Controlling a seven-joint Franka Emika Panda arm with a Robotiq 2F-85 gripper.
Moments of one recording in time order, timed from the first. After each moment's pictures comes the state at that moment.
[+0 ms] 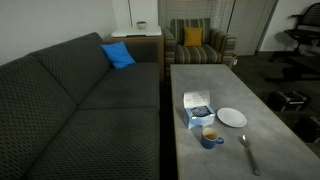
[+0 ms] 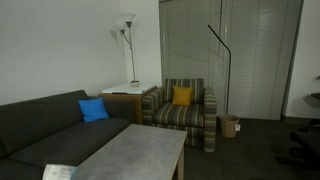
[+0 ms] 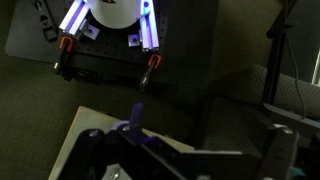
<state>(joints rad) 0.16 -0.45 0.15 -2.33 0.22 1.48 0.08</state>
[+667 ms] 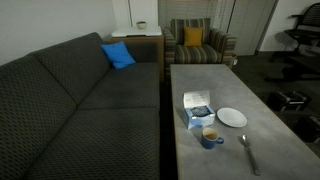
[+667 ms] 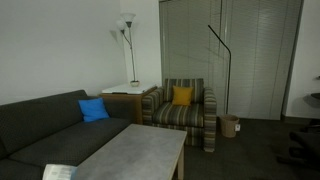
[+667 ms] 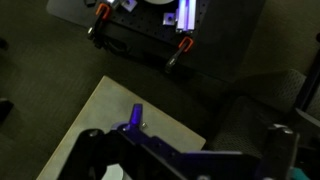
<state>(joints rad) 0.19 -0.45 0.18 -2.34 0.06 1.57 -0.05</state>
